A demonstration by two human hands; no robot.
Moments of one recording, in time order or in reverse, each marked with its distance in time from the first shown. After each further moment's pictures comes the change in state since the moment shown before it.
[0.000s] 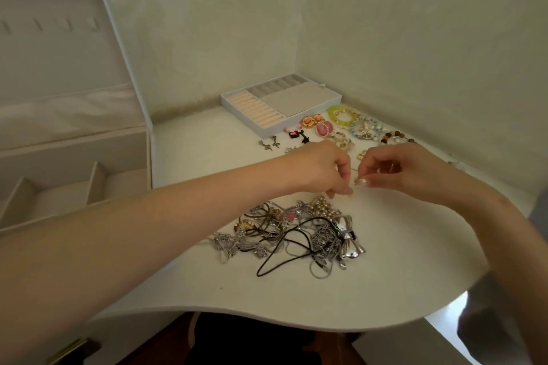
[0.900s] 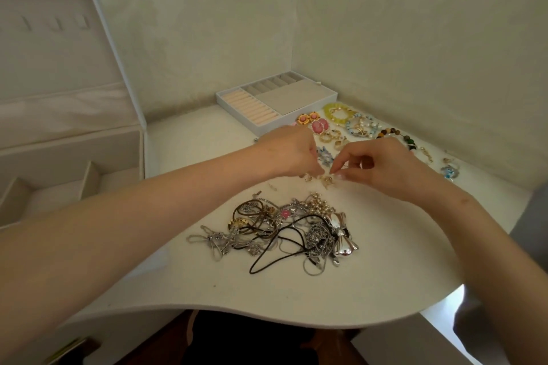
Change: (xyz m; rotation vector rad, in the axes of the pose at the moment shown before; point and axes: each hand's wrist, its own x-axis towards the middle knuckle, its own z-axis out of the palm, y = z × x) left_hand 0.000 -0.006 -0.019 0.281 0.119 -0.140; right_hand 0.011 -0.010 0.017 -0.068 0.093 -0.015
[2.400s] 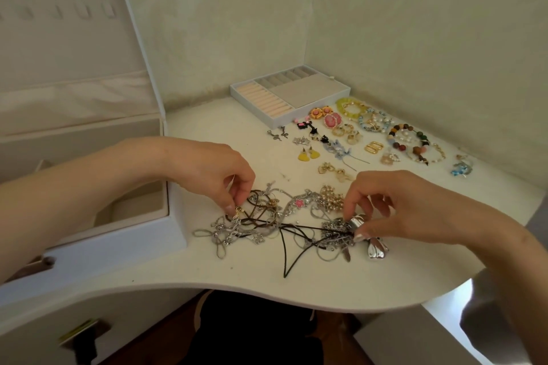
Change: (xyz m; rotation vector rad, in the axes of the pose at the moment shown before) left_hand -0.072 -0.088 -0.030 0.224 -0.447 0.188; right_hand -0.047 -0.029 0.000 -0.013 -0.343 -0.062
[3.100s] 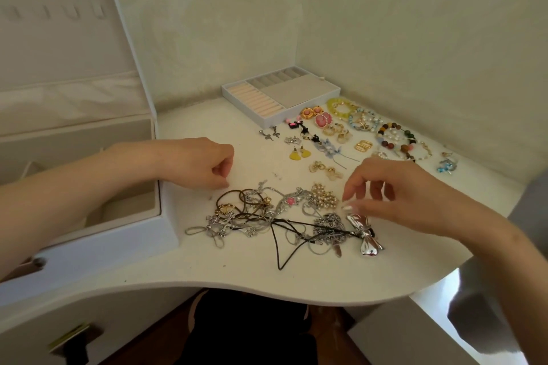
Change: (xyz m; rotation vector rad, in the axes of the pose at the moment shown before) left_hand 0.005 -0.017 0.008 0.025 0.195 -0.186; right_hand -0.008 0.004 -0.001 0.041 0.201 0.015
